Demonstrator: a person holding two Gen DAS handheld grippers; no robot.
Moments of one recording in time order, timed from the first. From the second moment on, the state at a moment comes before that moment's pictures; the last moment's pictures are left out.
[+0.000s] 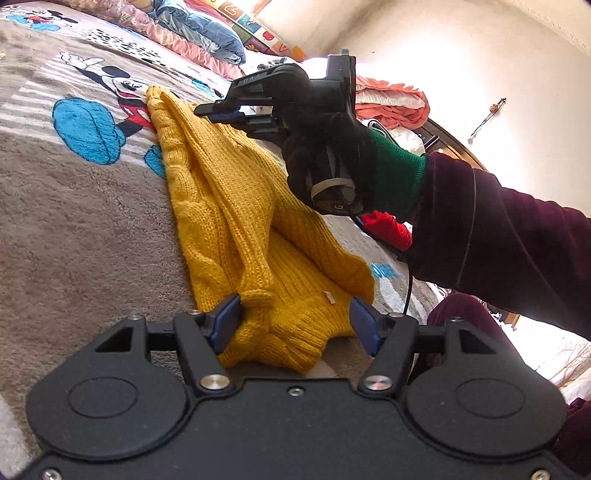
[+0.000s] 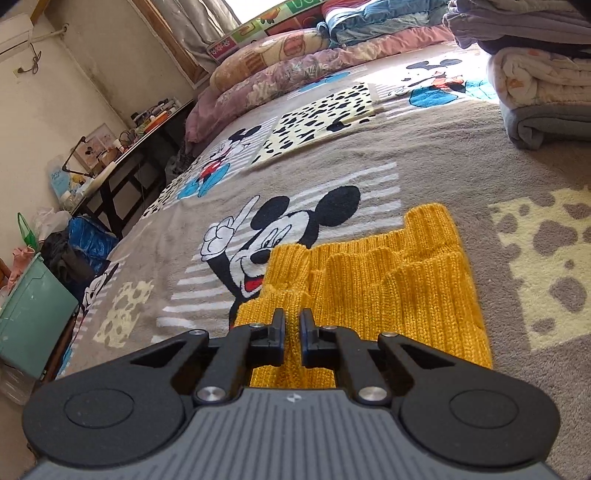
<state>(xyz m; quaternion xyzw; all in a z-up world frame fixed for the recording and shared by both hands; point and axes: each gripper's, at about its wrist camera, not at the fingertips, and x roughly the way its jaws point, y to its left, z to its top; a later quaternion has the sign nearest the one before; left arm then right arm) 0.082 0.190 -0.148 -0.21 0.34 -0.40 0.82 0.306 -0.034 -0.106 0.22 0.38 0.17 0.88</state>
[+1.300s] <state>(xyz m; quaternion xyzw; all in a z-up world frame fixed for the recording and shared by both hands) 0.081 0.202 -0.164 -0.43 0.37 -0.20 0.80 0.059 -0.162 -0.201 0.51 0.36 0.20 0.76</state>
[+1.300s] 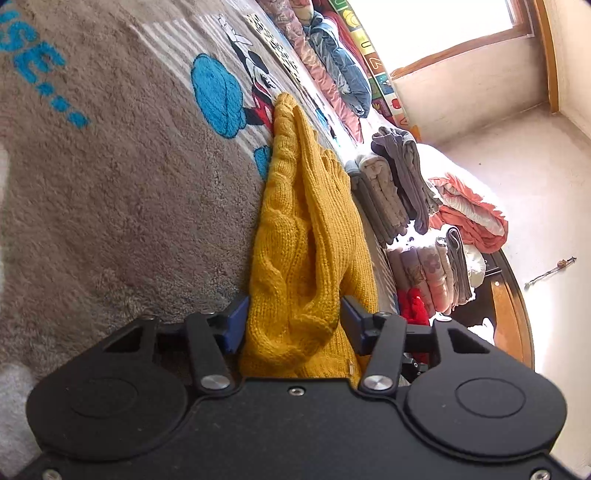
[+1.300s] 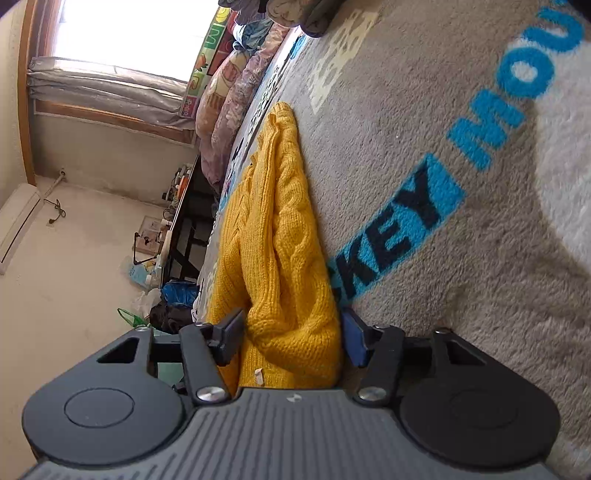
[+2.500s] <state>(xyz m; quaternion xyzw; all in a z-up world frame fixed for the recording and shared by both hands) 0.016 0.105 -0.112 -0.29 0.25 -0.18 0.90 0.018 -0.213 -0.102 0.20 0.25 0.23 0.92</state>
